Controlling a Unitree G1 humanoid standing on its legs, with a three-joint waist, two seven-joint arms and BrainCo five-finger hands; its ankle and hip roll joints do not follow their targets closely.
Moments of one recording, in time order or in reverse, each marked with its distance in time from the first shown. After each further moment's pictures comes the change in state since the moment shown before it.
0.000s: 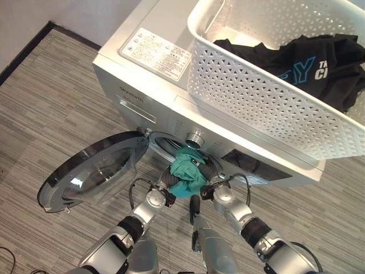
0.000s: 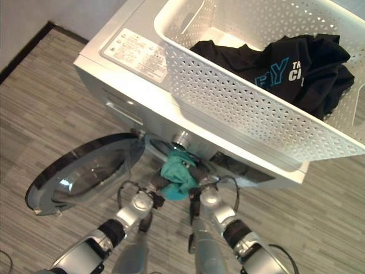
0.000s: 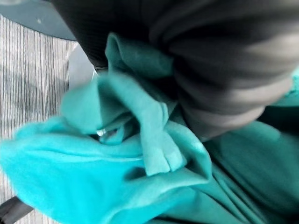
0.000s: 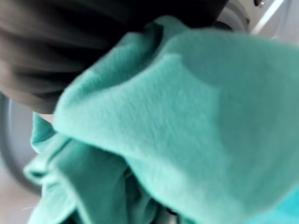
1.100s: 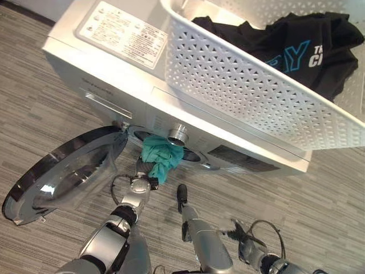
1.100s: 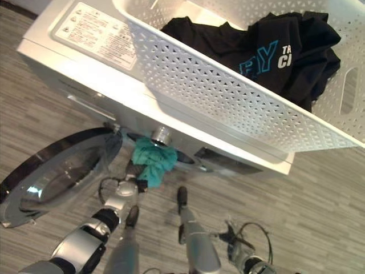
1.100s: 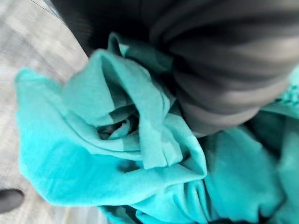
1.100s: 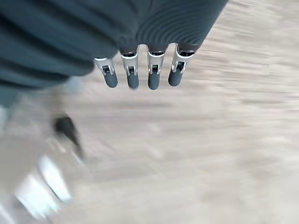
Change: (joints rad) left arm -0.151 -0.020 0.178 0.205 -0.240 -0.055 0.099; right arm 0.239 -0.034 0.088 0.741 -0.771 0.169 0.007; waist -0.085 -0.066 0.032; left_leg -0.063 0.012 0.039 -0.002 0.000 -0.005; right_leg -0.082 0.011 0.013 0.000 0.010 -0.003
